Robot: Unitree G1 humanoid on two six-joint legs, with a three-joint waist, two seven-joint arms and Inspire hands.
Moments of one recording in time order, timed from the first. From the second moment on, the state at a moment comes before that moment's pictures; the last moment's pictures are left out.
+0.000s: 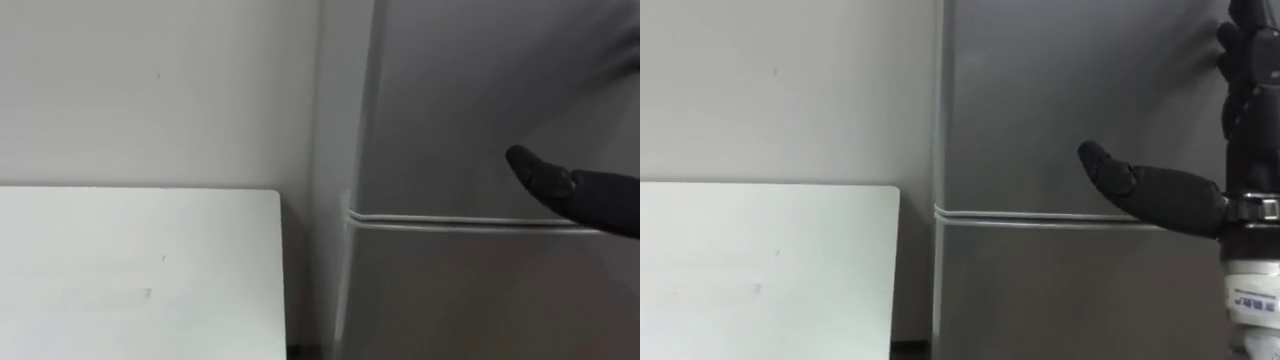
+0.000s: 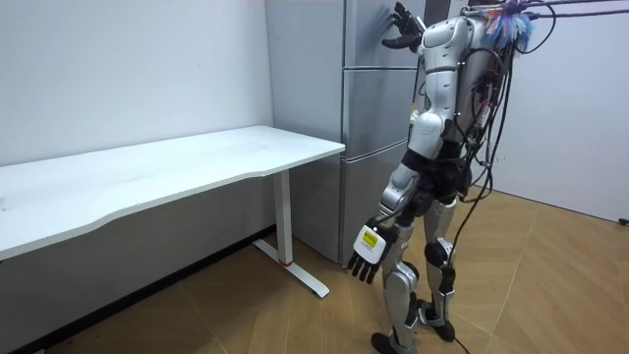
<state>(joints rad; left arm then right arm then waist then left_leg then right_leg) 0.24 0.27 0.15 1.07 0.08 0.07 -0.07 -0.17 -0.50 -0.14 -0.28 0.01 -0.14 -0.30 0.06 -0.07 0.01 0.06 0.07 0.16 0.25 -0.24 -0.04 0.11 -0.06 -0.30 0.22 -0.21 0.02</state>
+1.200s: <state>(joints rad) 0.20 0.28 0.12 1.03 0.07 0.07 -0.07 -0.19 -0.50 -0.11 -0.12 -0.14 -0.19 -0.37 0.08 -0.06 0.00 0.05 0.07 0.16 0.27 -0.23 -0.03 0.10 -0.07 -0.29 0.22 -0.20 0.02</state>
